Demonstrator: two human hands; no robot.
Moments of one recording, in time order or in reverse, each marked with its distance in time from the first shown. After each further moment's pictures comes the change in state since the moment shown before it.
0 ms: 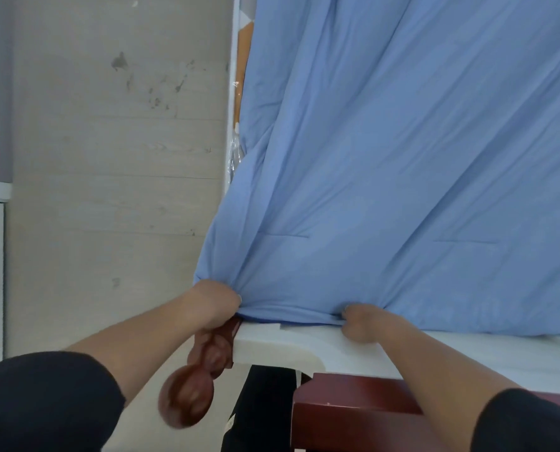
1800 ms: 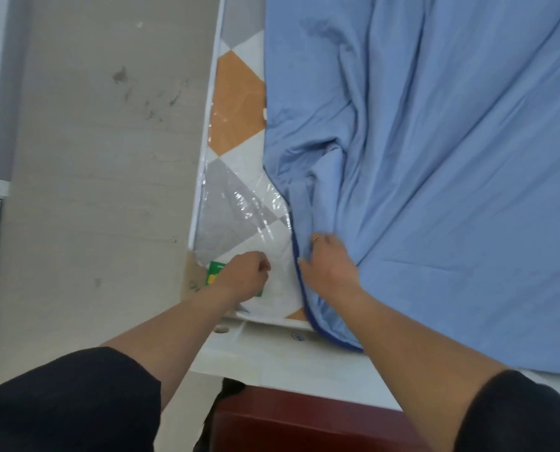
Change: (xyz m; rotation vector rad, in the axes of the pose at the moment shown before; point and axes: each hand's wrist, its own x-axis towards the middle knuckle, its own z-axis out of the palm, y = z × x) left_hand 0.003 0.127 -0.101 -0.571 0.737 0.056; right_hand -0.031 0.014 -0.107 0.356 0.743 -0.113
